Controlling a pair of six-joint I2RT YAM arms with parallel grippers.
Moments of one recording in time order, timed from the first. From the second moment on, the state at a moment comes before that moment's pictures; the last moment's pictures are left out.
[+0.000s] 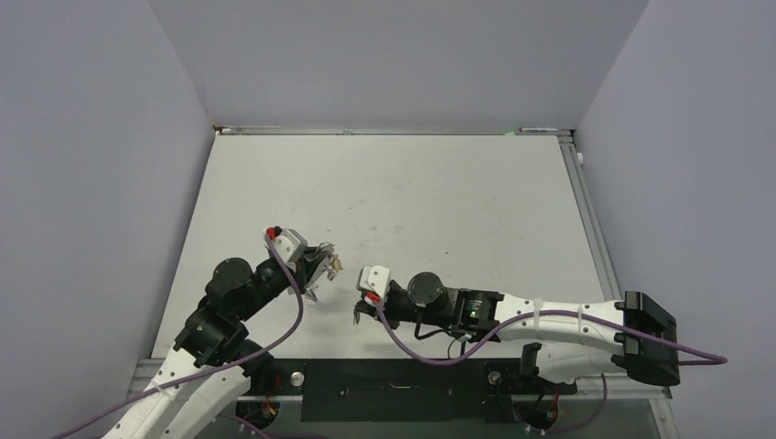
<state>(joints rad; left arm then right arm) -0.59 0.45 0.58 -0.26 0.12 0.02 1.30 1.20 0.70 0.15 -0.05 -0.10</state>
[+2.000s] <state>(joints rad) -0.59 0.45 0.55 -0.16 0.34 0.01 1.17 1.30 1.11 -0.05 -0.24 -0.09</state>
